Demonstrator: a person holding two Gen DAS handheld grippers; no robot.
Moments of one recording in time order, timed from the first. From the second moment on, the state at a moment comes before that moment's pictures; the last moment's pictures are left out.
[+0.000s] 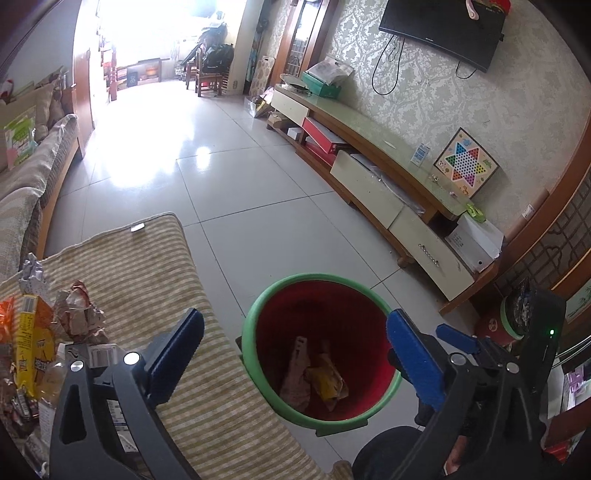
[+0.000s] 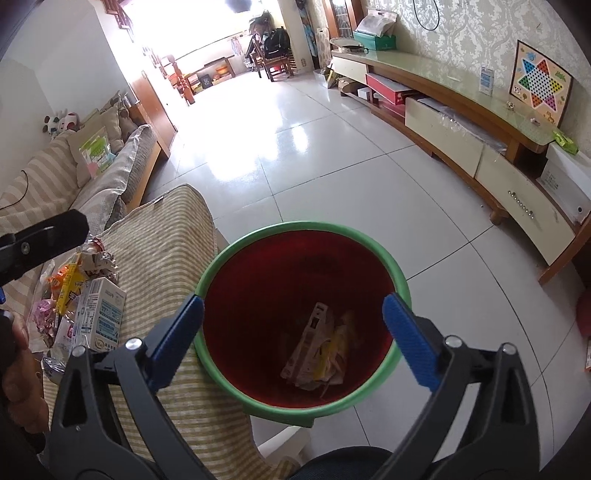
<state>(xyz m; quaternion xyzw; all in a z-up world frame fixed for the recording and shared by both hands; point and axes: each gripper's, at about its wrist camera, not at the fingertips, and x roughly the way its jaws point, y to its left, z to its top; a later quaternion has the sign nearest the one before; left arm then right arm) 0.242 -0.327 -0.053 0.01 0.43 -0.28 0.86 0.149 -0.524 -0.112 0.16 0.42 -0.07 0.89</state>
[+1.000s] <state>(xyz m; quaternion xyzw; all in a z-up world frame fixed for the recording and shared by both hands) 0.154 -0.004 -0.041 -0.08 0.40 -0.09 0.91 0.146 -0.296 -0.048 0.02 0.39 0.01 0.92</state>
